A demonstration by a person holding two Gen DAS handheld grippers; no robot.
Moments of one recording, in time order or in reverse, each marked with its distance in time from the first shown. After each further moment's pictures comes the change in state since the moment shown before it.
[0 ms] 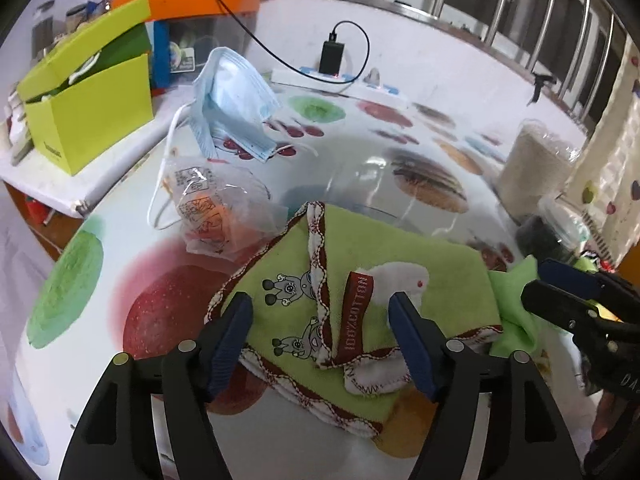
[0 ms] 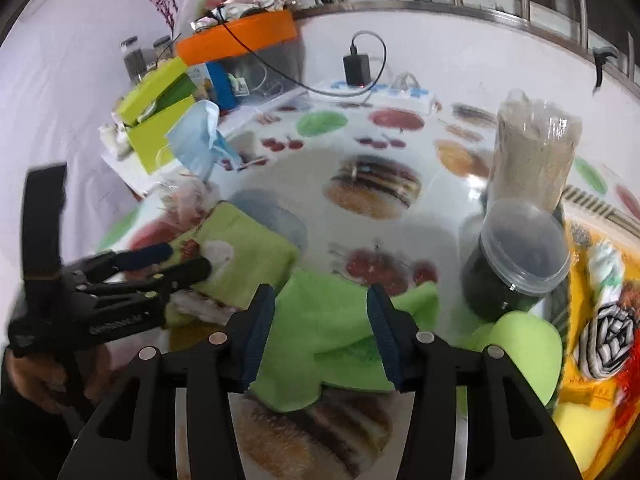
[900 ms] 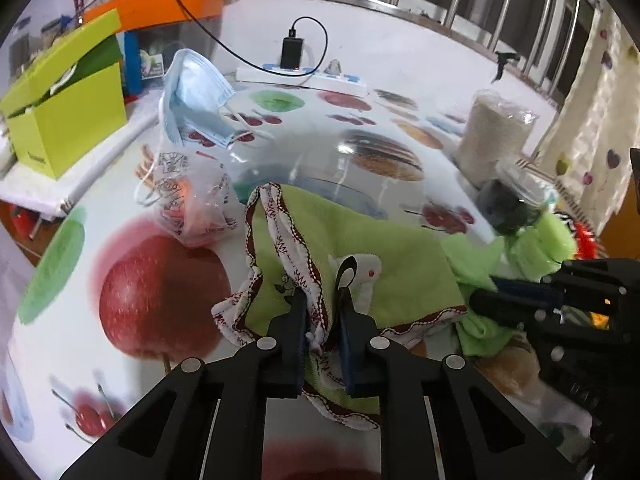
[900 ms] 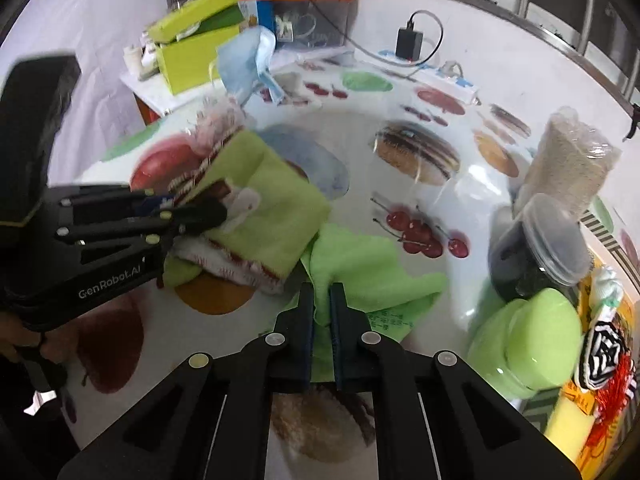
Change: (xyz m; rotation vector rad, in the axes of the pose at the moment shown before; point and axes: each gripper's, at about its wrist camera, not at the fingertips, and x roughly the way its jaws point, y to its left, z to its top) left arm -0.012 -0.023 -0.020 0.096 0.017 -0.043; right arm 0.006 0.029 -0.026 -0.202 0.115 -0.008
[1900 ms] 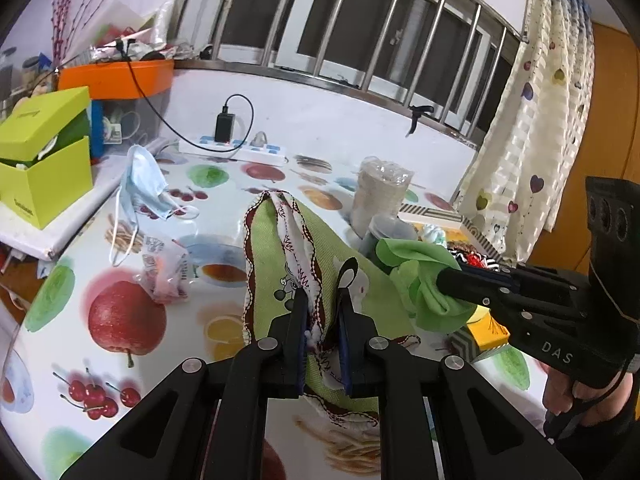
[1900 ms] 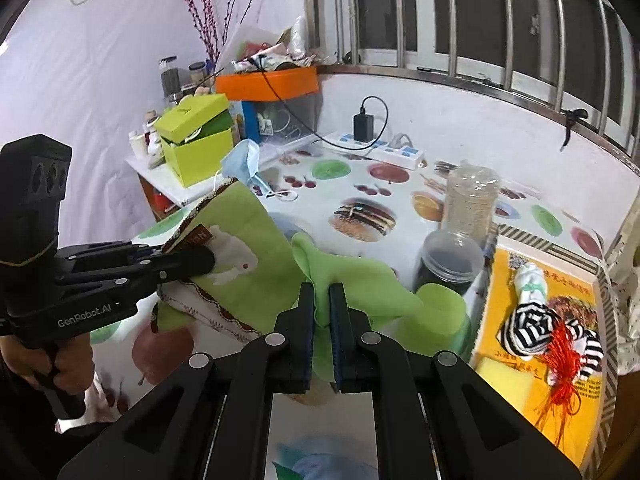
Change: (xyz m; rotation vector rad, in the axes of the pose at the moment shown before) left arm -0.098 -0.045 -0.007 0.037 -0.209 -0.223; right arm -0.113 -0.021 -0.027 0.113 -0.281 -0.022
